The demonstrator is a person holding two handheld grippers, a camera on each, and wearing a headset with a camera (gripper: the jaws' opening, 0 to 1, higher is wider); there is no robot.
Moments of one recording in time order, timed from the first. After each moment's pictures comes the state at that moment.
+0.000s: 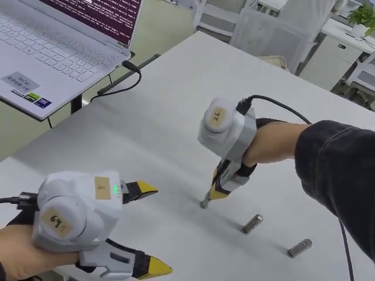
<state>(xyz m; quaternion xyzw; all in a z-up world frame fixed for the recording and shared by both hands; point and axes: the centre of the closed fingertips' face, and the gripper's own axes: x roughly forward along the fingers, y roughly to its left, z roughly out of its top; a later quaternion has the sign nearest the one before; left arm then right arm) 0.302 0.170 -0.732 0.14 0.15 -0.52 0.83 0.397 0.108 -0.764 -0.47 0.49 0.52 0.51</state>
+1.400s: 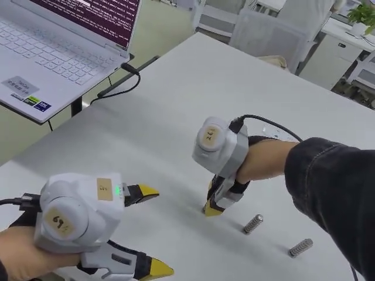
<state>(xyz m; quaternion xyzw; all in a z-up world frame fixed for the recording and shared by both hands) 0.301 0.167 -0.732 0.14 0.15 -0.52 0.83 0.382 0.107 -0.784 -0.46 0.49 0.53 0.52</state>
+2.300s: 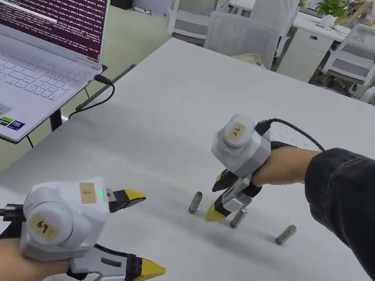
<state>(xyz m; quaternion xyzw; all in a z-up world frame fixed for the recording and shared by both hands) 0.302 0.162 -0.727 0.14 0.16 -0.52 0.82 0.384 0.073 -0.757 -0.35 0.45 0.51 0.65</state>
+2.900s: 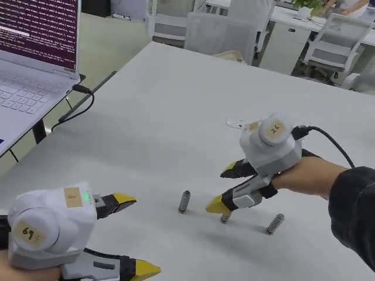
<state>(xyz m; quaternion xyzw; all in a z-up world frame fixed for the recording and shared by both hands) 0.304 0.156 -0.723 0.14 0.17 -0.53 0.82 0.389 0.048 -0.722 -0.23 0.37 0.47 0.77</state>
